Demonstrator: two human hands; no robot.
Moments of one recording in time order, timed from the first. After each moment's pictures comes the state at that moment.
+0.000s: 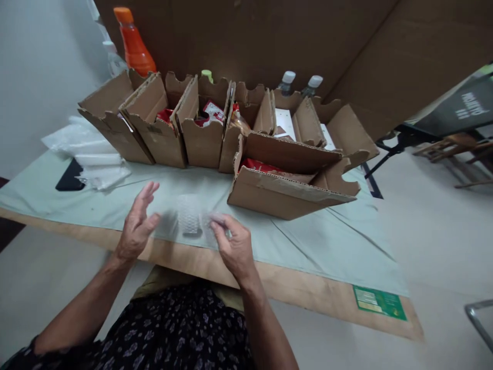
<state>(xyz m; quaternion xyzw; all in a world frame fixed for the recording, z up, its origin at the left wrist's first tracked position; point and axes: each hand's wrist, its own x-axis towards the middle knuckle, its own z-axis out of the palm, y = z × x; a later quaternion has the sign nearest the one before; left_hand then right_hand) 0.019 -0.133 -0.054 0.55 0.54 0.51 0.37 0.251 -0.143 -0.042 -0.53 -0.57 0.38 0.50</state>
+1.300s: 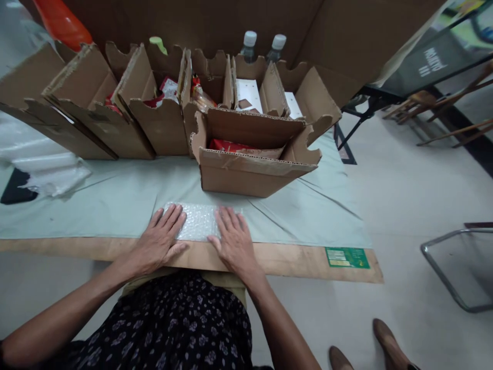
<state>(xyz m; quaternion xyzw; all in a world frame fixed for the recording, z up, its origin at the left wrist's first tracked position) 0.058 -0.149 -0.114 0.89 0.42 0.10 0.14 0.319 -0.188 -0.111 -0.60 -0.79 0.07 0.12</state>
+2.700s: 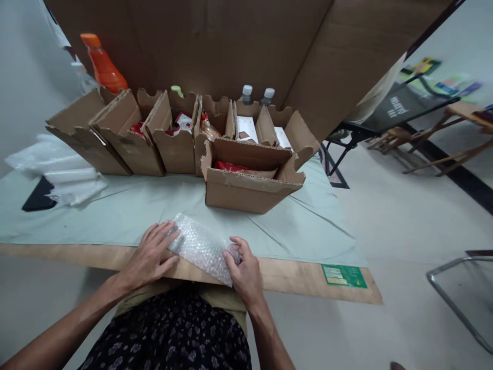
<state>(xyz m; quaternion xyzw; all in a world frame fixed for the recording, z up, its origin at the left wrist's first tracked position) 0.042 -0.163 -0.095 0.88 0.42 0.20 0.07 0.329 -0.224 -0.091 -0.69 -0.55 0.29 0.38</state>
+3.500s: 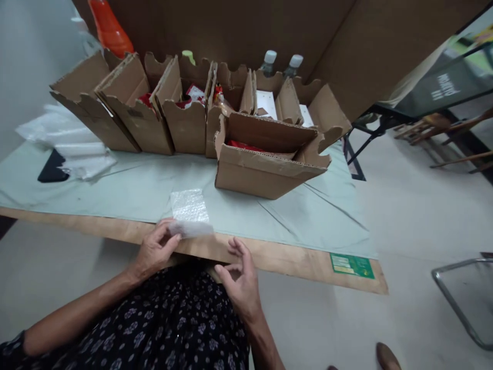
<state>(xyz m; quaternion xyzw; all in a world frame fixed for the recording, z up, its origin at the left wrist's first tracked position) 0.060 -0.201 -0.084 0.71 0.50 0.41 0.27 0.289 -0.283 -0.081 -0.63 -0.46 0.43 0.45</state>
